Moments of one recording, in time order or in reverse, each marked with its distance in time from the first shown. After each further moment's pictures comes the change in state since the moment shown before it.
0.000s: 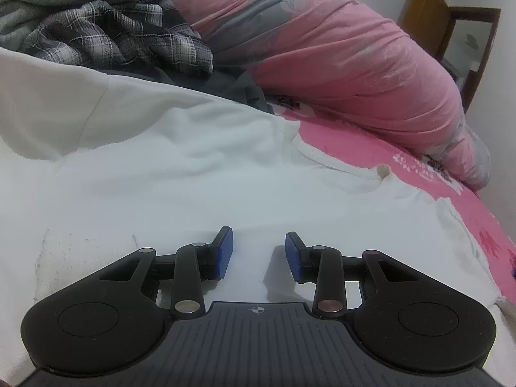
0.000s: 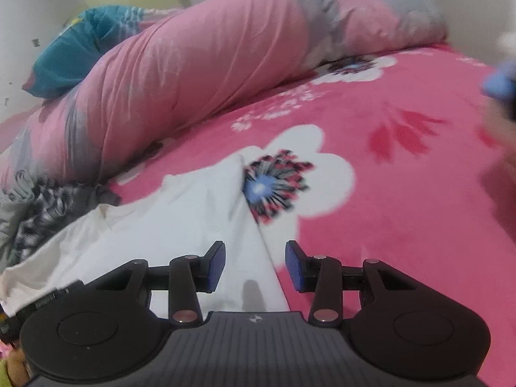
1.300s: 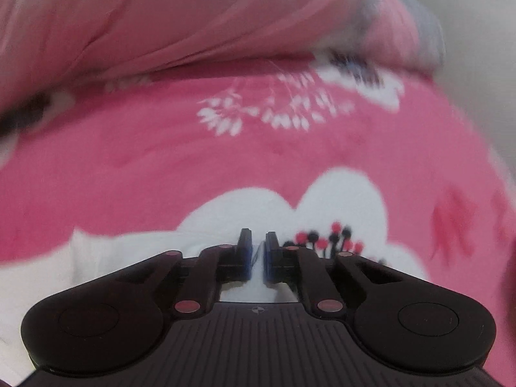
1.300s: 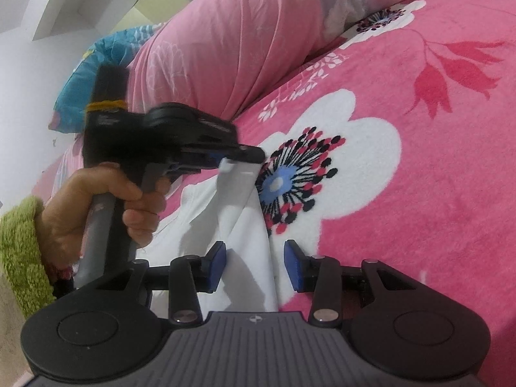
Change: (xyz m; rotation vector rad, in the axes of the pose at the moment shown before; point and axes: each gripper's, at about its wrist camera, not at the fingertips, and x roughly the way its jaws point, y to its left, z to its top) left arm 0.207 -0.286 0.080 0.288 0.380 -0.145; right arm 0.062 -0.057 -0.023 0.153 -0.021 0.295
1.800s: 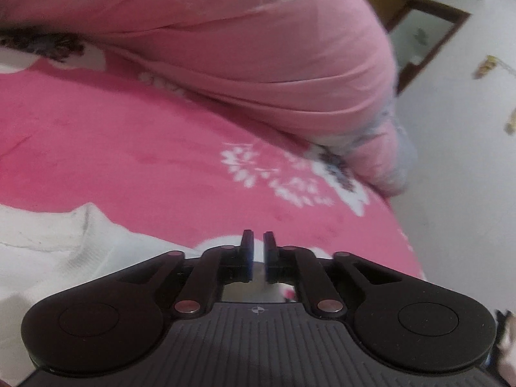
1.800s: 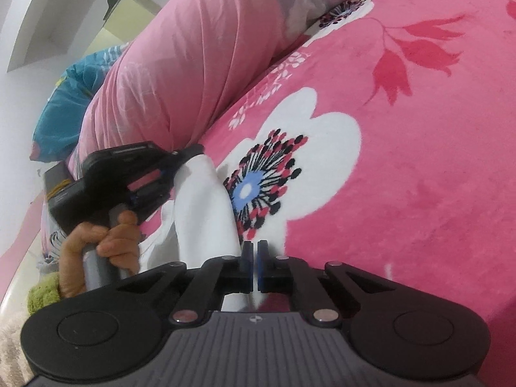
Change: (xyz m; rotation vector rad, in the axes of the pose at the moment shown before) left arm -0.003 0.068 -0.014 -0.351 -0.237 -0.257; right arm -0.002 -0.017 0.001 0.101 -0.014 -0.044
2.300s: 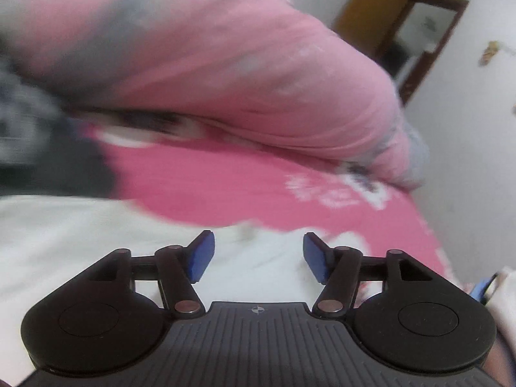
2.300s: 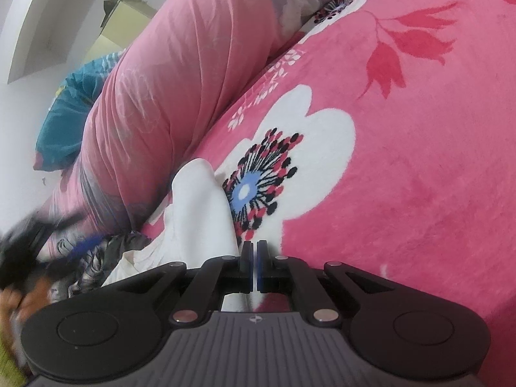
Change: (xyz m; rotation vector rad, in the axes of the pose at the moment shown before) left arm -0.219 0.041 0.010 0.129 -0.035 0.187; right arm 0.001 -0.010 0.002 0.051 0.005 0.037
